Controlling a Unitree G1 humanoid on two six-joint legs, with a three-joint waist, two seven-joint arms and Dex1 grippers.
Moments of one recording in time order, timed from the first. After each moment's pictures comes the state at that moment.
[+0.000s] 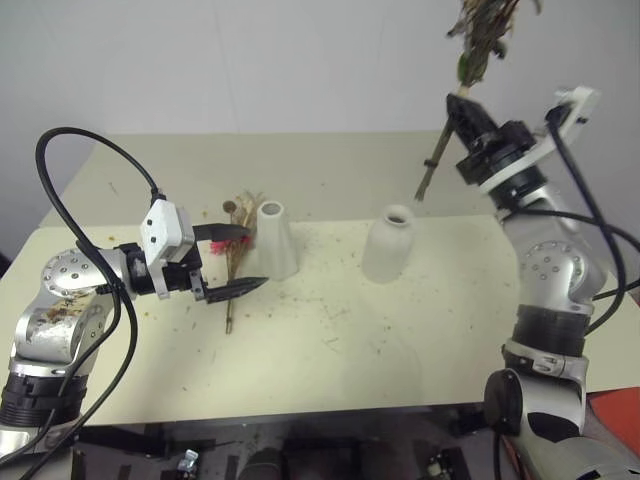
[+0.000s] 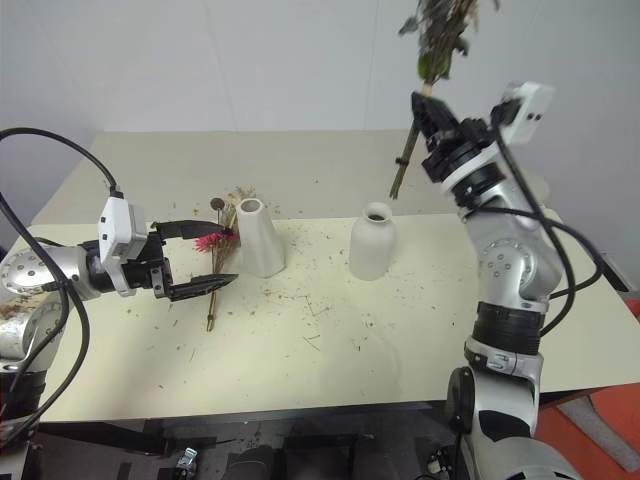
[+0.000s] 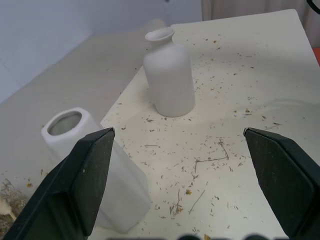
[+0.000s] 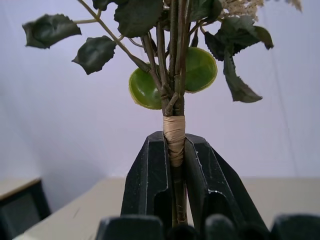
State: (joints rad) left arm -0.39 0.82 0.16 -0.20 -0.52 0.35 -1.11; right arm -0.82 -0.32 -0.32 0.00 0.65 0.48 0.43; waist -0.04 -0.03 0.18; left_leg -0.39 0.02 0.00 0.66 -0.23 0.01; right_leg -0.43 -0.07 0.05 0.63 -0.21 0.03
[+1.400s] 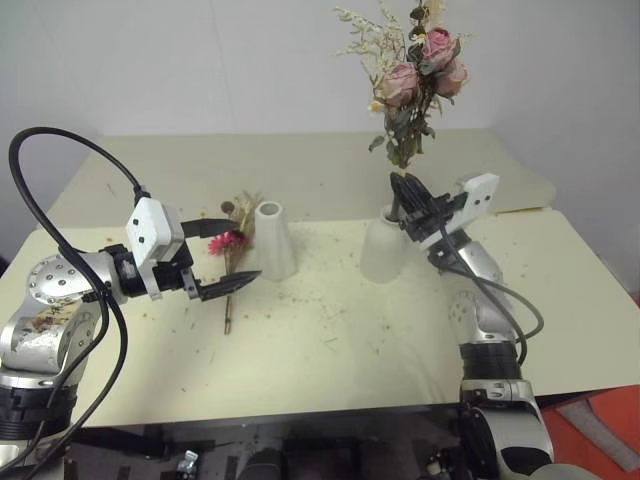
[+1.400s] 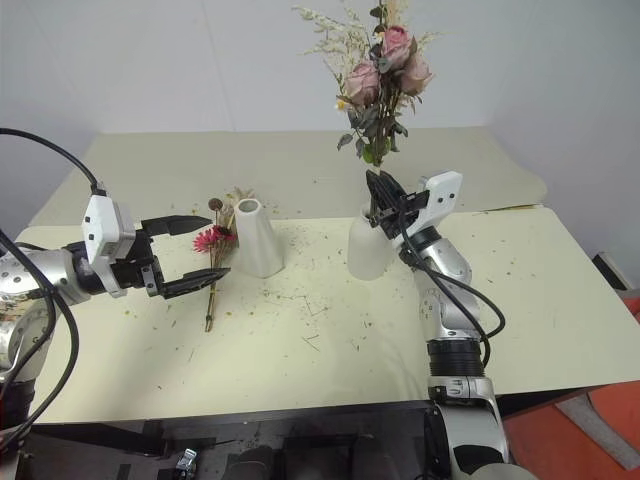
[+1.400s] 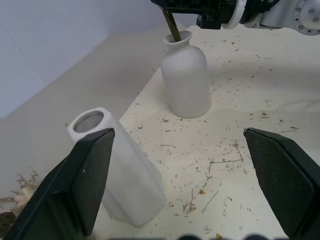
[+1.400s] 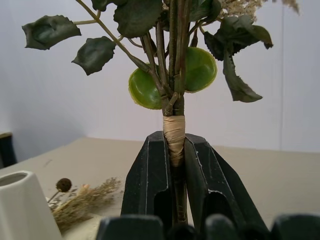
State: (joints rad) left arm -0.38 0.84 0.21 -0.23 -0.51 0.34 -1.05; right arm -0.67 -0.18 -0.16 0.23 0.35 -0.03 0.50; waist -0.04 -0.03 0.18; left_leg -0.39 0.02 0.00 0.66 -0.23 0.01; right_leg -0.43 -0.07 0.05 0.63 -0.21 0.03
